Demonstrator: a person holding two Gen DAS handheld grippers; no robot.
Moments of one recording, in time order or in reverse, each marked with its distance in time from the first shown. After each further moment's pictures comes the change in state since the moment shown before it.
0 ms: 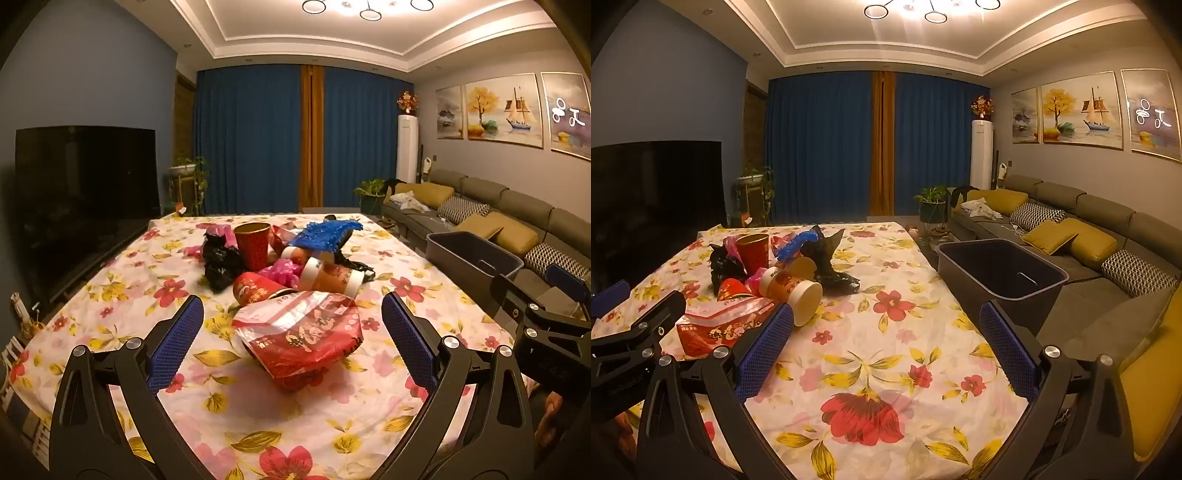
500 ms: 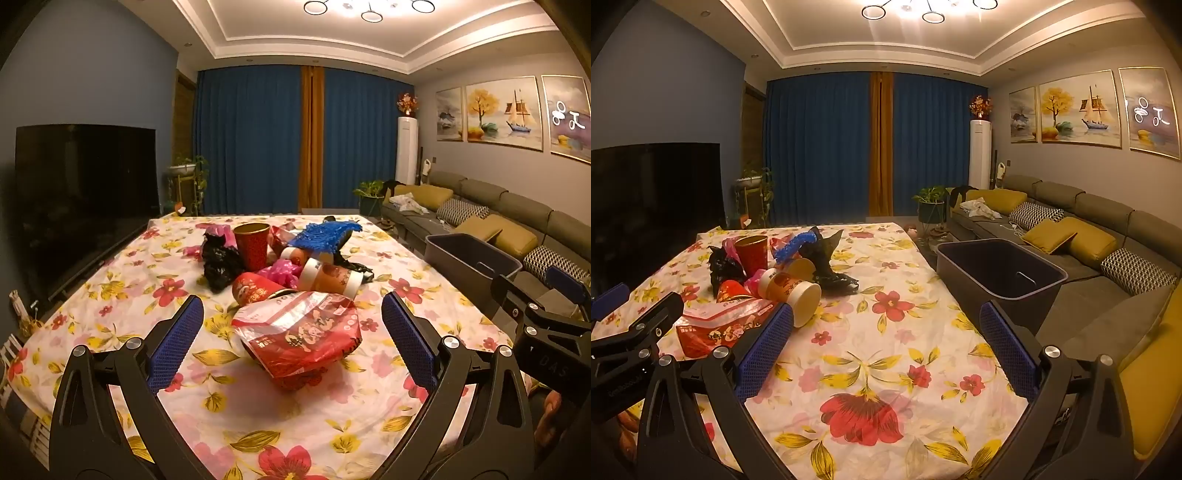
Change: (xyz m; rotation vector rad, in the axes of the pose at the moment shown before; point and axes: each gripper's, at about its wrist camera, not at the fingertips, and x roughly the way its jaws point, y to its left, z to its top) left arm -0.002 0.002 -0.001 -0.019 -0.009 -0.009; right arm 0.000 -0.001 0.000 0.003 -0.001 0.000
